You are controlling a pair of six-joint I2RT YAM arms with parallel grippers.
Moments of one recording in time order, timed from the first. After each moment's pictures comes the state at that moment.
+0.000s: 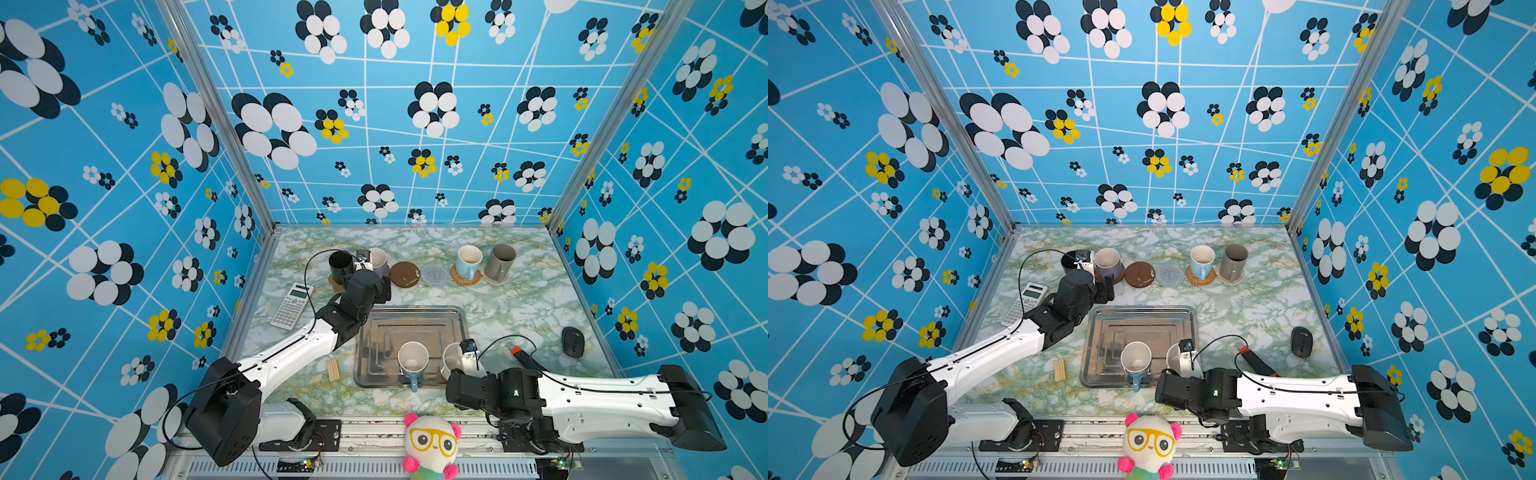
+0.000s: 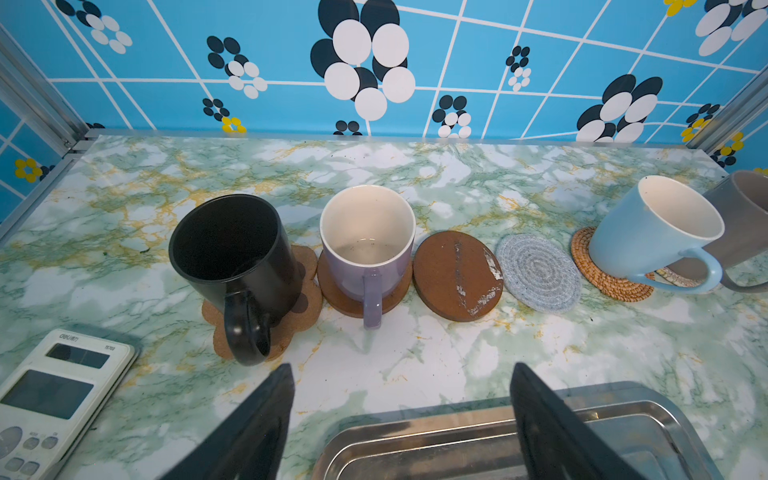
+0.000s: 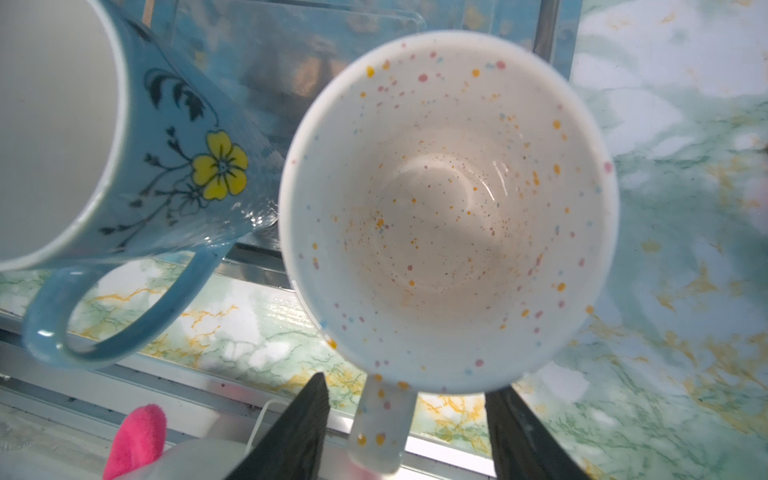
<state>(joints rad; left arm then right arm) -0.62 1.31 0.82 0.03 -0.40 -0.33 1.40 1.08 0.68 -0.86 0.43 1.15</state>
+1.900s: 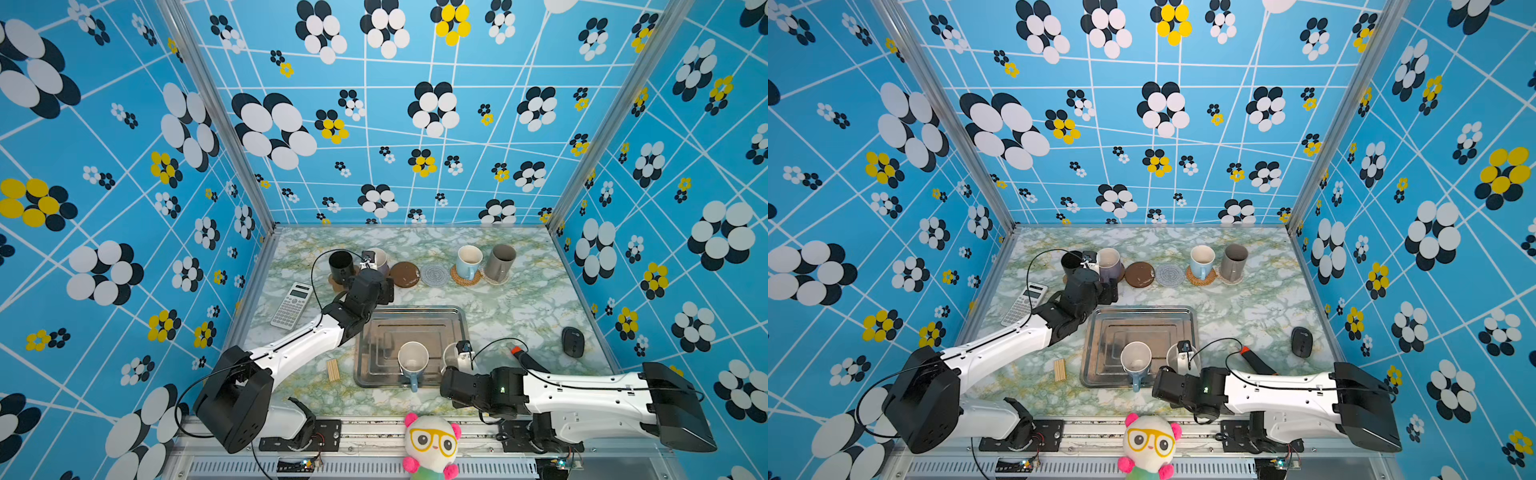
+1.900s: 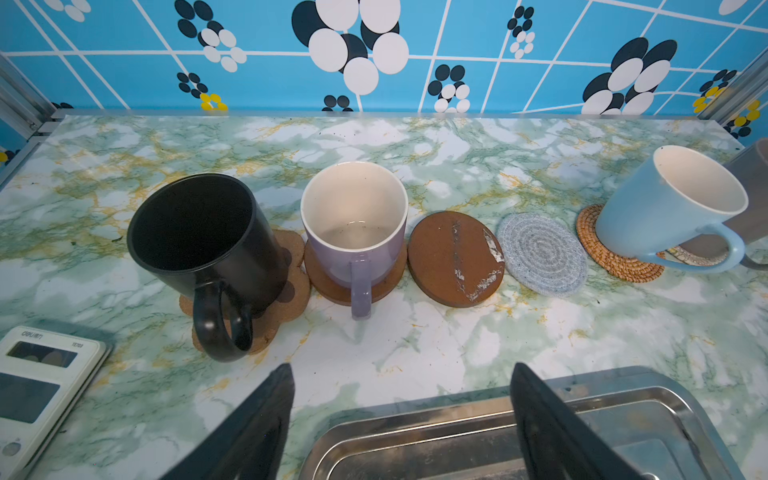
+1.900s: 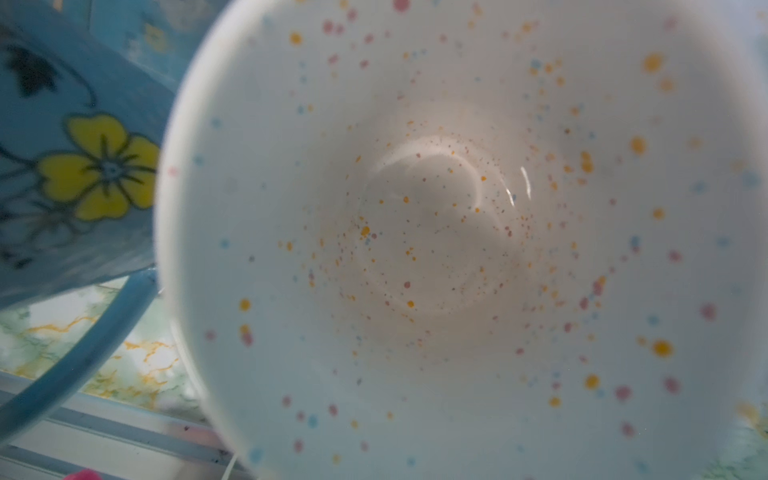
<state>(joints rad) -0.62 1.38 0.84 0.02 -0.37 -0.33 1.34 1.17 0.62 -0.73 0.38 1.13</state>
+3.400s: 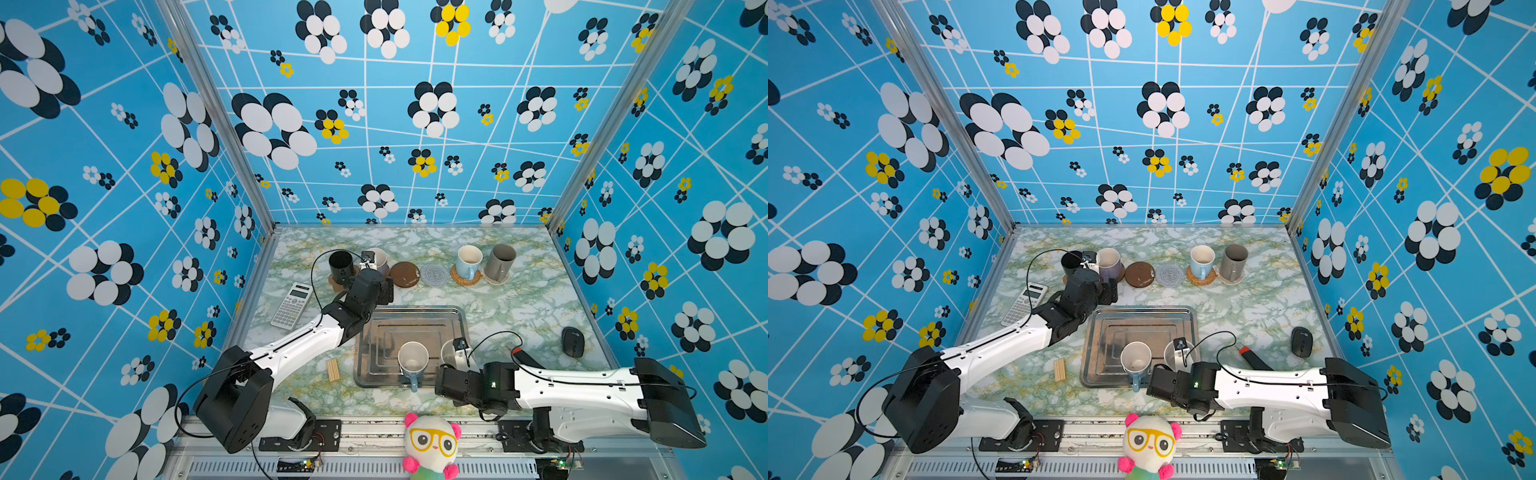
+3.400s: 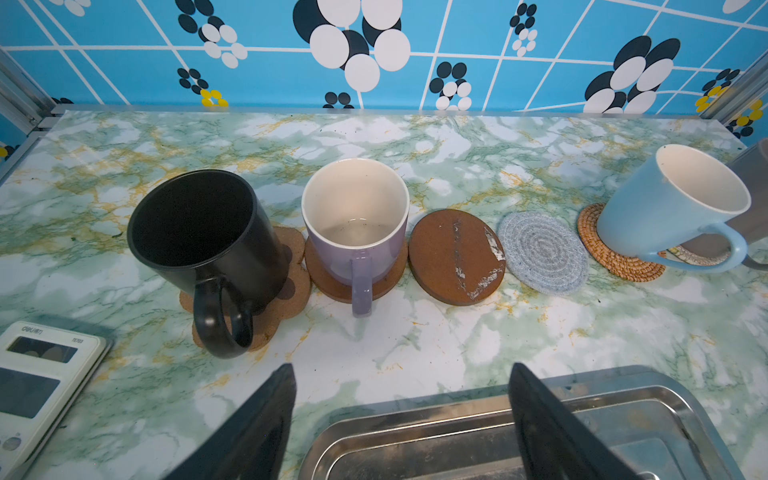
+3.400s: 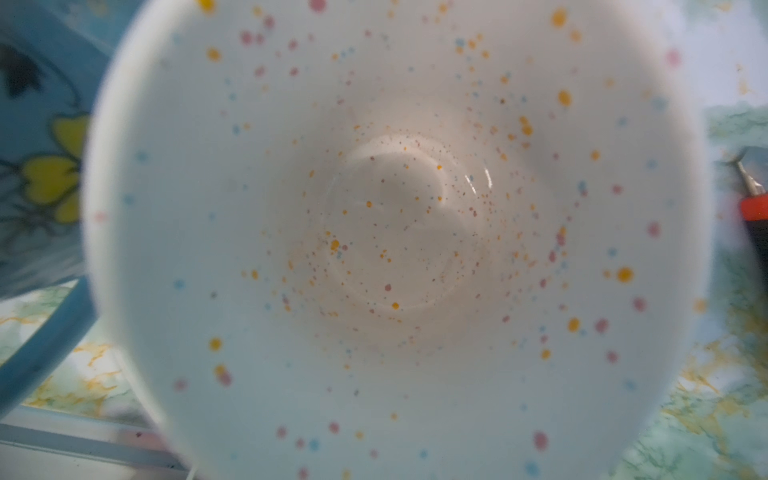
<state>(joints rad) -0.62 1.38 0.84 0.02 -0.37 -0.34 1.34 1.24 0.72 -0.88 0.42 1.07</state>
